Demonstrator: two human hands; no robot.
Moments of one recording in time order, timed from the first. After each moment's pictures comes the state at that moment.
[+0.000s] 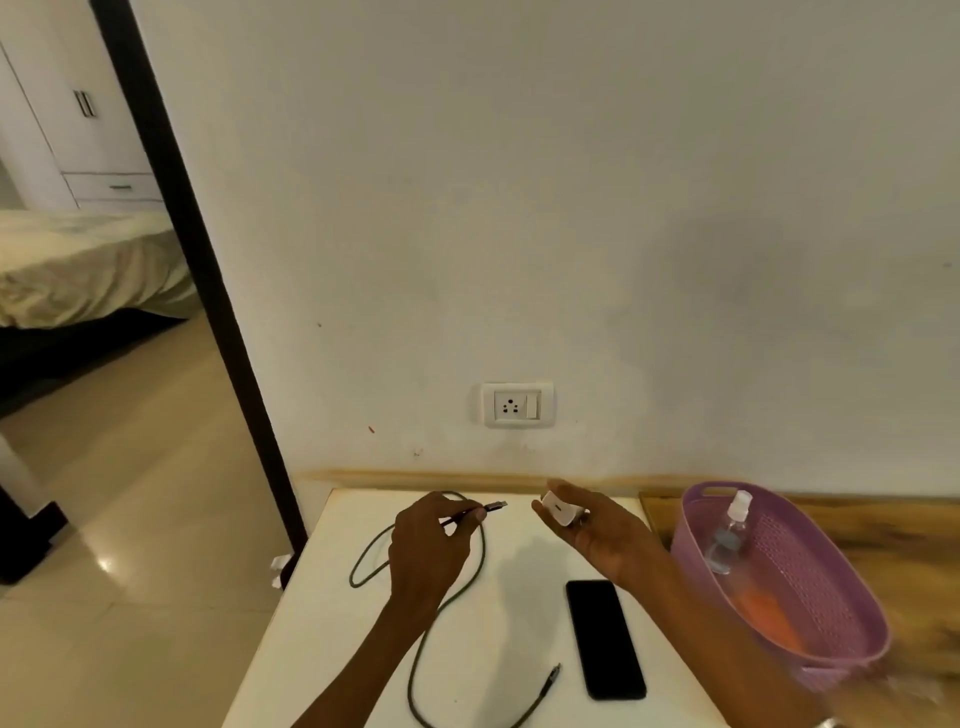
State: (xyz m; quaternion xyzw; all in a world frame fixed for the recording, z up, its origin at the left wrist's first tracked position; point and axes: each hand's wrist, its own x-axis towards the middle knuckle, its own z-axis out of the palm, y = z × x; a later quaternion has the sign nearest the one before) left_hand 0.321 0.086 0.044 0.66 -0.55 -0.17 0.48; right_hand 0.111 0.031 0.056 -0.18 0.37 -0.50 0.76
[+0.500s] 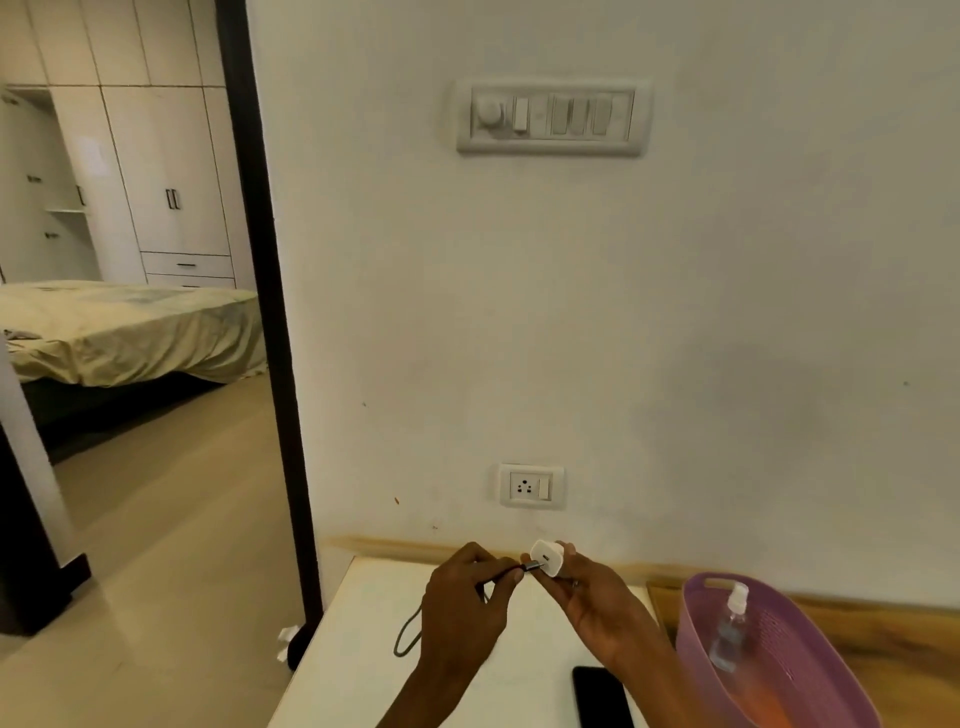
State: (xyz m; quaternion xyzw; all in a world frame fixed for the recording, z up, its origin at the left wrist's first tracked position) left_hand 0.298 0.139 0.111 0.56 -0.62 -0.09 0.54; right_hand 0.133 0.084 0.114 -0.25 0.33 -0.51 0.76
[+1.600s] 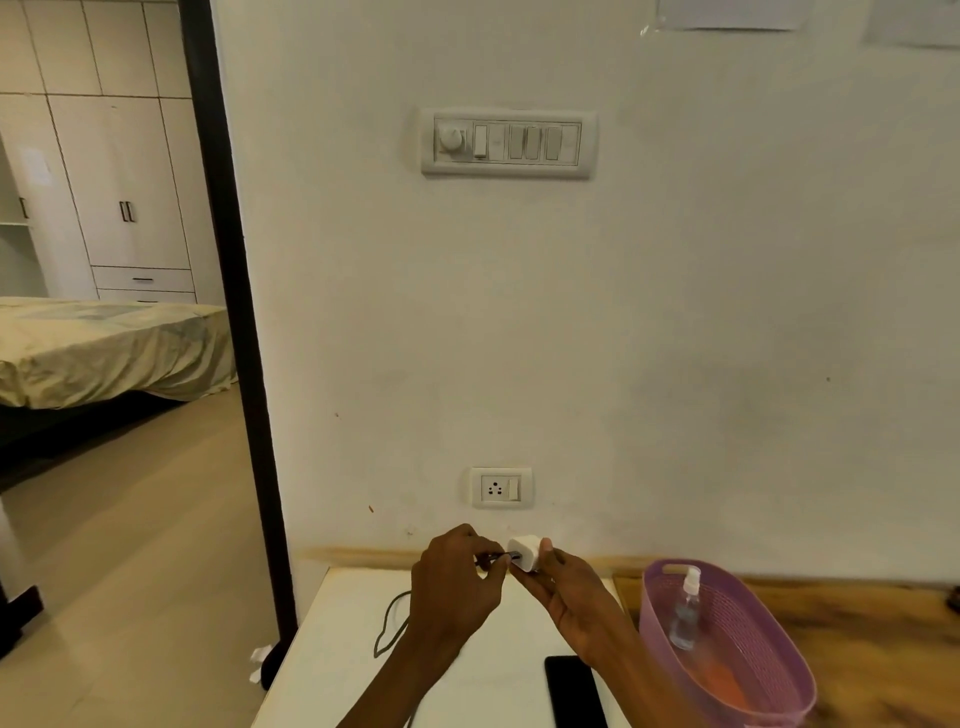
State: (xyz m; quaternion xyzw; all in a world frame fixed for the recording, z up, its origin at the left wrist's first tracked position) left_hand 0.282 0.146 0.147 0.61 -0.67 -0.03 0.44; right_hand 0.129 0.113 0.130 -0.32 0.40 -0.52 0.68
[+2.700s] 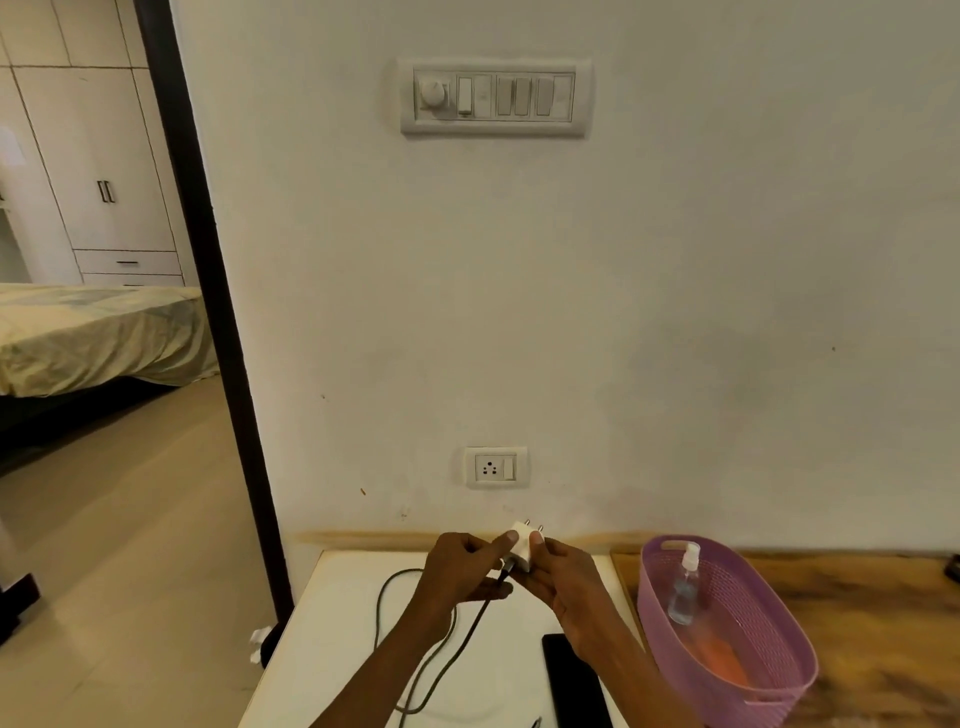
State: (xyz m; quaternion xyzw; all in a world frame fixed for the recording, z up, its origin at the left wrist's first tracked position) left_hand 0.276 0.118 0.128 0.58 -0.43 -0.52 0.45; right_hand 0.126 0.103 0.100 -0.39 0.48 -0.51 0.60
